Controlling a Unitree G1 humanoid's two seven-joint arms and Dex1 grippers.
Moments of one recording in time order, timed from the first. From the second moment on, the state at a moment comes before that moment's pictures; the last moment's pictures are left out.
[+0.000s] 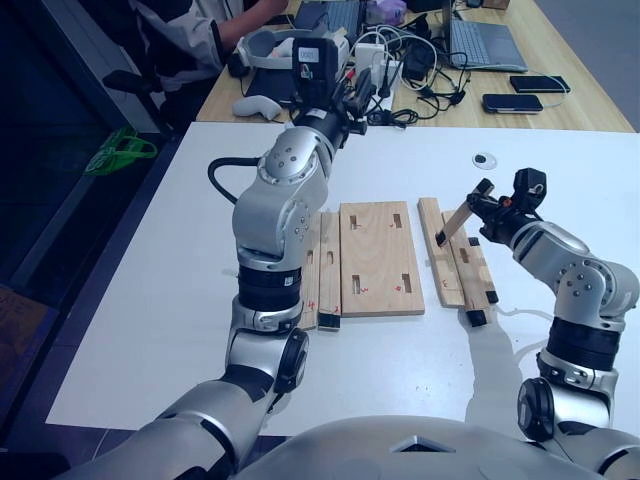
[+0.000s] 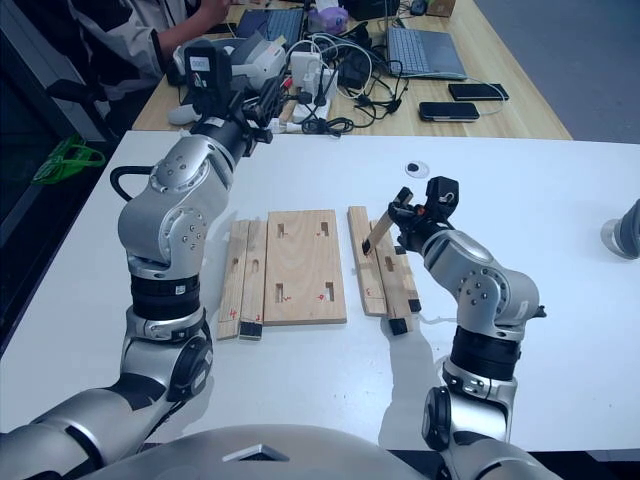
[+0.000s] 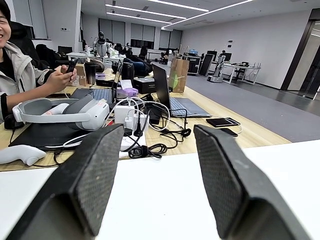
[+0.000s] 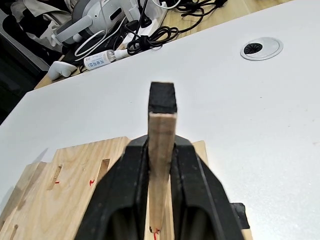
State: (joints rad) left arm -0.69 -0.02 0.01 -0.16 -0.19 0.75 0.02; right arm -0.33 -0.22 -0.27 -0.22 0.61 1.06 -0.01
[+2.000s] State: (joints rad) left arm -0.76 0.06 0.05 -0.06 -0.19 0.75 -0.03; right arm -0.25 -0.41 -0.03 -0.21 0.30 0.63 0.41
